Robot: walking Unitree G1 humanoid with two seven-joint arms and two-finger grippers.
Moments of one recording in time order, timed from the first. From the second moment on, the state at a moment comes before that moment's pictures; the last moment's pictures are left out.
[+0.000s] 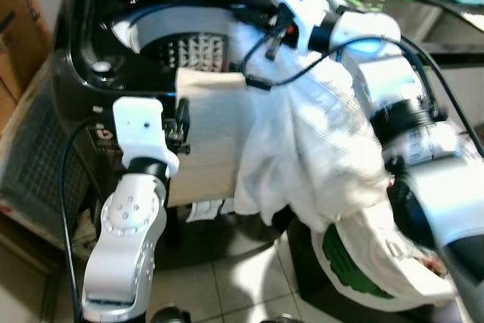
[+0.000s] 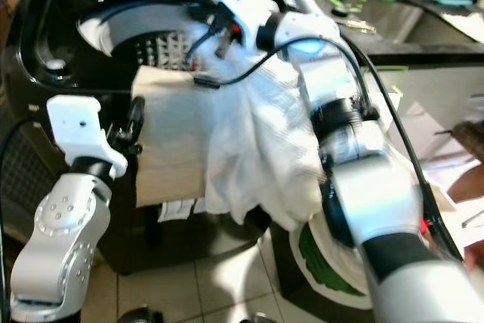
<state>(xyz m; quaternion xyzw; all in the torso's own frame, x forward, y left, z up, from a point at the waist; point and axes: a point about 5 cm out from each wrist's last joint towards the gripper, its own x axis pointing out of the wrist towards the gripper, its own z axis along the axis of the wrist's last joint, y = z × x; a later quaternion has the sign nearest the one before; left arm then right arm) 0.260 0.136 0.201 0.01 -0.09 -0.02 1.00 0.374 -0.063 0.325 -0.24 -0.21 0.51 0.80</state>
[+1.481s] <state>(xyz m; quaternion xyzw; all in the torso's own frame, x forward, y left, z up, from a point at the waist) 0.258 0.149 0.205 0.04 -0.10 0.00 0.99 0.427 -0.199 0.305 -0.45 -0.04 -0.06 0.89</state>
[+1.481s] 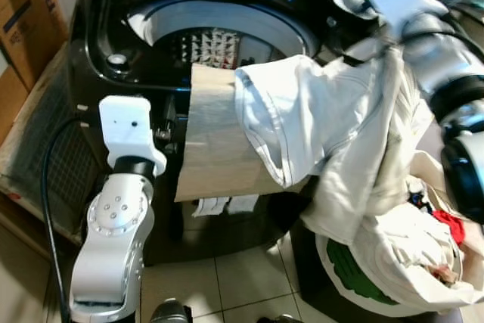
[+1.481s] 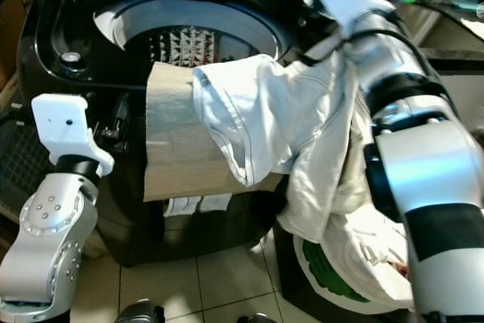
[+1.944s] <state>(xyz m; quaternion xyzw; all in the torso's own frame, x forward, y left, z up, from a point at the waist) 0.262 0.152 0.205 0.05 -0.09 0.00 0.99 0.429 -0.161 0.318 -0.39 -0.08 0.05 0.92</state>
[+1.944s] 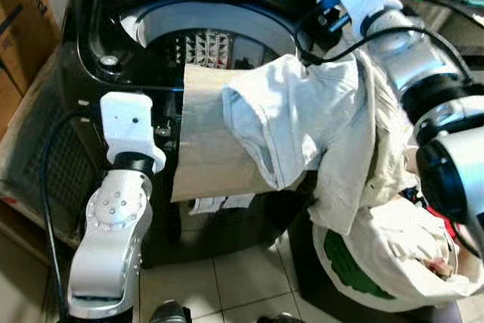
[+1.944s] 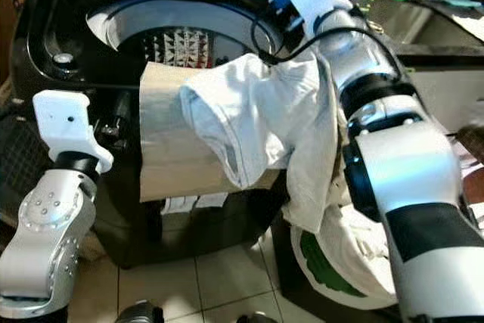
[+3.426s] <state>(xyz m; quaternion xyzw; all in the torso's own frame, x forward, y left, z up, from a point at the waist) 0.269 0.153 0.207 0.08 -0.08 0.01 0.99 0.430 -0.129 0.302 -0.10 -0.08 0.09 0.99</state>
